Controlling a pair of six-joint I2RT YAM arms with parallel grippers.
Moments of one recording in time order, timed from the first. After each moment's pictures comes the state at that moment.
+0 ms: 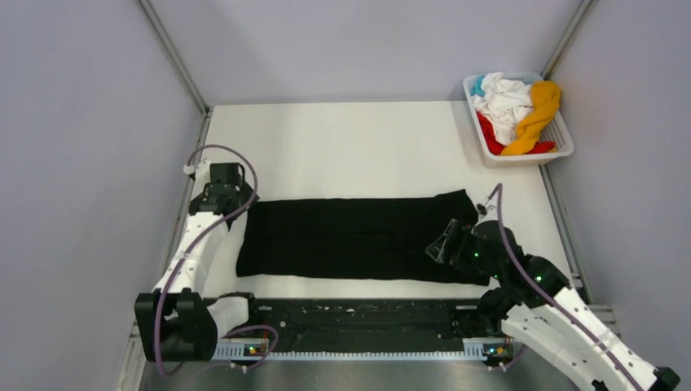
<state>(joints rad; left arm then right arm) 0.02 1.16 0.80 -0.58 -0.38 -0.63 0.66 0.48 0.51 -0.82 0.10 0.88</state>
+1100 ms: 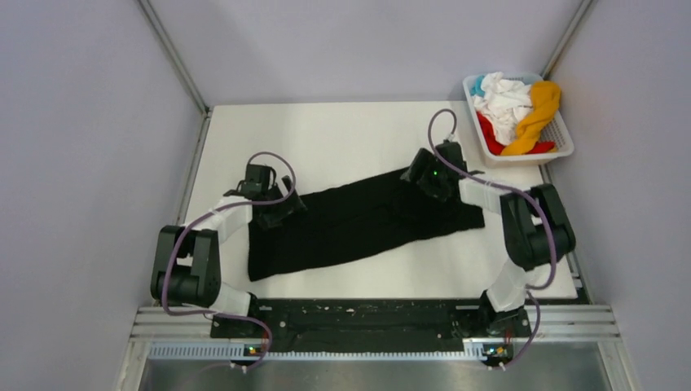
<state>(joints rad) -0.12 1.49 0.78 -0.33 0.17 -0.62 0.30 1.63 0.84 -0.02 -0.04 0.76</state>
